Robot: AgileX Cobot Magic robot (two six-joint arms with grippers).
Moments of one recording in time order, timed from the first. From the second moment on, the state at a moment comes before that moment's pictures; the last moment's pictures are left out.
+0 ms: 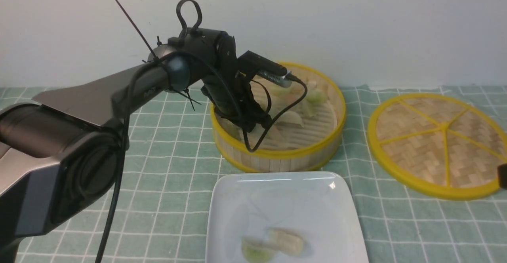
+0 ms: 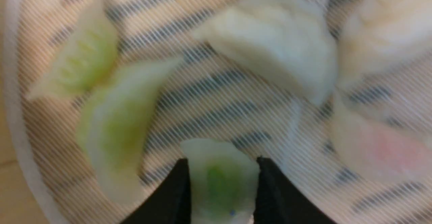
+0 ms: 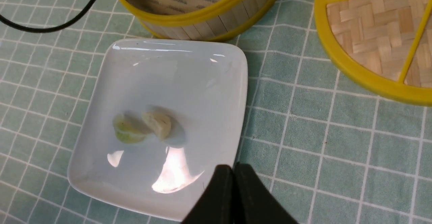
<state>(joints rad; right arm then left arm) -0.04 0.83 -0.90 0.50 1.19 -0.25 -0.41 2.35 -2.02 -0.11 0.91 0.25</state>
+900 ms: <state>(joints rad) -0.04 0.83 -0.90 0.50 1.17 -0.29 -0.65 1.97 -1.52 -0.25 1.18 0.24</state>
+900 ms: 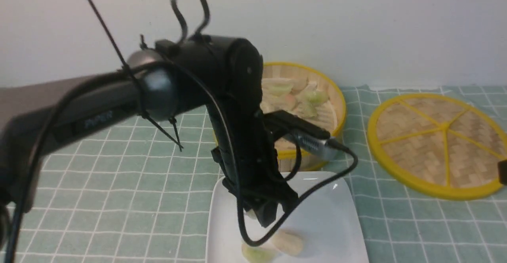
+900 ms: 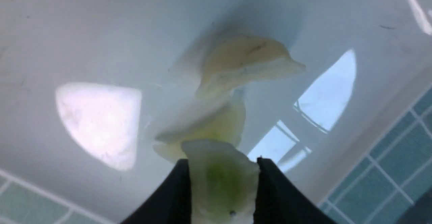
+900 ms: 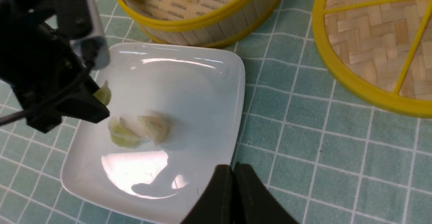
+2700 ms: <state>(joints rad) 0.40 2.25 -1.84 0.31 0.76 -0.64 -0.66 1.20 -1.22 0.11 1.24 -0.17</state>
